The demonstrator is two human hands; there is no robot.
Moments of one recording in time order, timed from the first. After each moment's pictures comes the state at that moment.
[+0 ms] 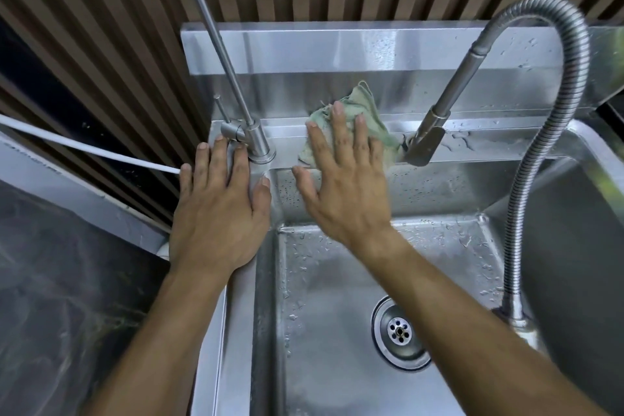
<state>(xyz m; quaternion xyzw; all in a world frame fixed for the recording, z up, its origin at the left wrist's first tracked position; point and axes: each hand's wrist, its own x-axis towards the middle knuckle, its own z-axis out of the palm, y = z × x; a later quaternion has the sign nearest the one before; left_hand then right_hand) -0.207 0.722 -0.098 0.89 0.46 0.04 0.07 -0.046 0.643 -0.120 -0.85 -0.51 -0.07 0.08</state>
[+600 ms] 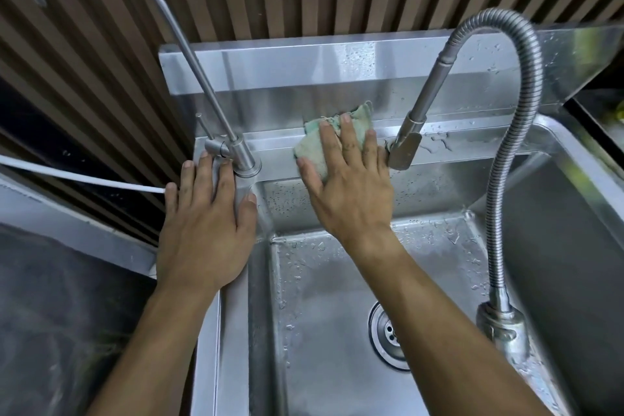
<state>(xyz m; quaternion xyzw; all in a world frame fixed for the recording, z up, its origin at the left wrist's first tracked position) -0.212 0.726 -0.097 0.89 0.44 0.03 0.08 -0.038 0.639 -0.113 -0.90 -0.40 -0.08 0.14</state>
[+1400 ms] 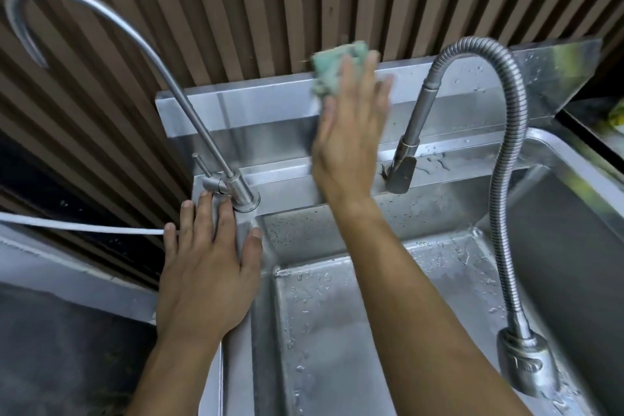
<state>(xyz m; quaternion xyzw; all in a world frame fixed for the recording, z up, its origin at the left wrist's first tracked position) -0.211 0.723 -0.100 0.89 0.44 0.05 0.07 0.005 0.704 -0.079 -0.80 -0.33 -0.25 0.44</state>
